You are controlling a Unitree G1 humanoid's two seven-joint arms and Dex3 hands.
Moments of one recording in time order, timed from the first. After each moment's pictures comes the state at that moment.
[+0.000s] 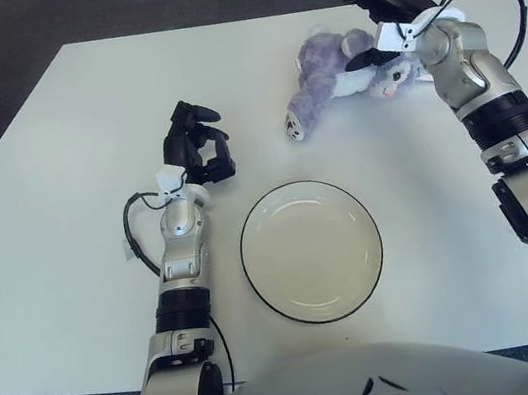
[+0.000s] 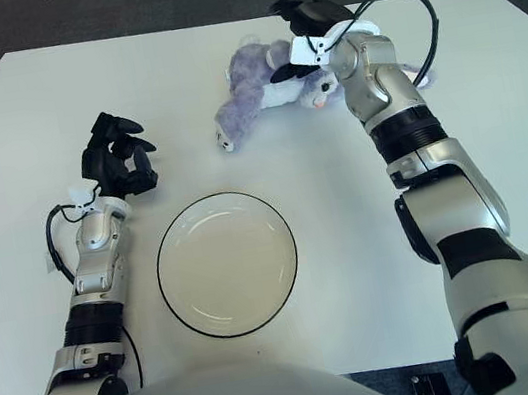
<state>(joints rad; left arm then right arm) -0.22 -0.03 0.05 0.19 -0.03 -0.28 0.02 -0.94 -0.49 0.32 0.59 -0.66 0.03 0.23</state>
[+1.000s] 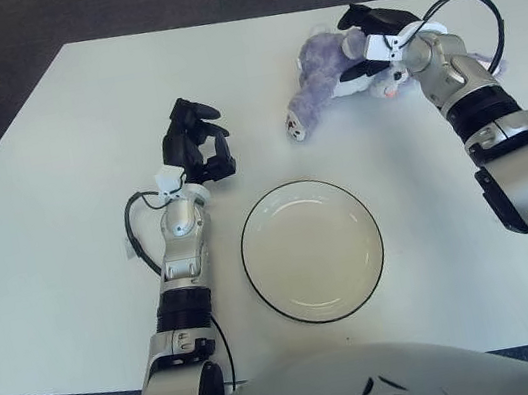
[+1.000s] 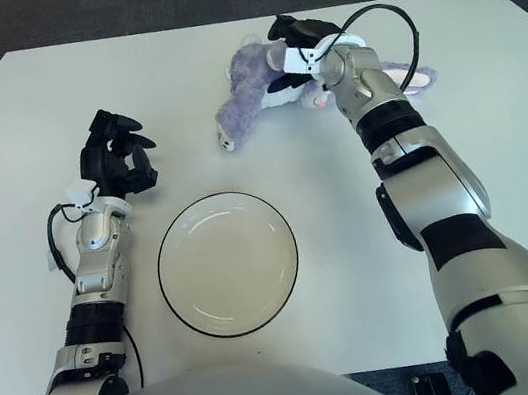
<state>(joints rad) -0.22 -0.03 0.05 0.19 -0.05 -0.31 0.01 -1.04 -0.43 0.35 0.90 -0.64 -0.09 0.17</state>
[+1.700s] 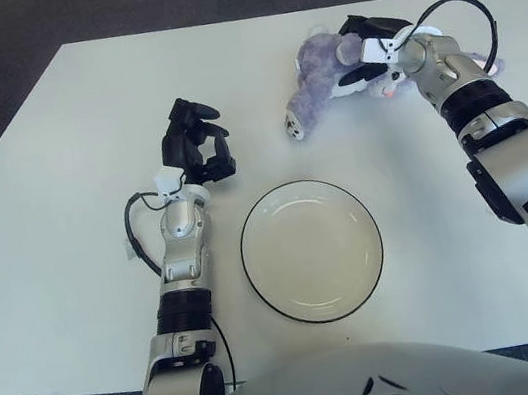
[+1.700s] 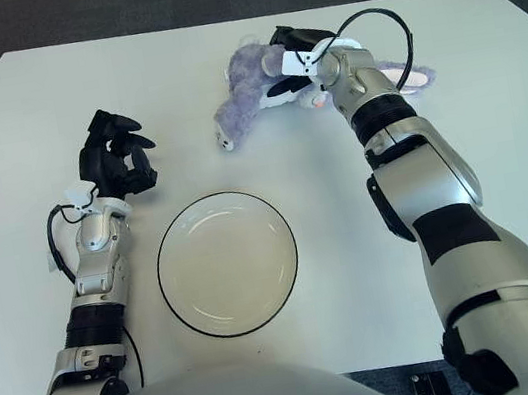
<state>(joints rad) -0.21 -0.04 0.05 0.17 -0.05 -0.31 0.01 -1.10 -0.40 0.39 1.10 -0.64 -0.12 0.17</state>
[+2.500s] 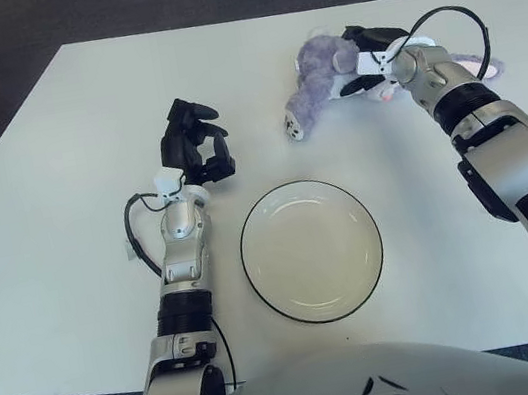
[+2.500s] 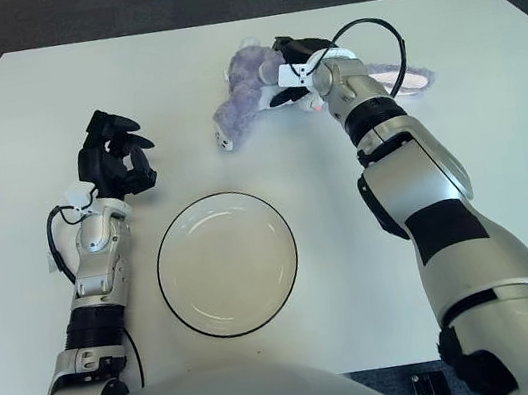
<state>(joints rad) -0.20 -0.04 0.05 0.16 -0.04 -0.31 0.03 -1.13 -0.37 0.47 1.20 -0.66 -0.14 0.08</state>
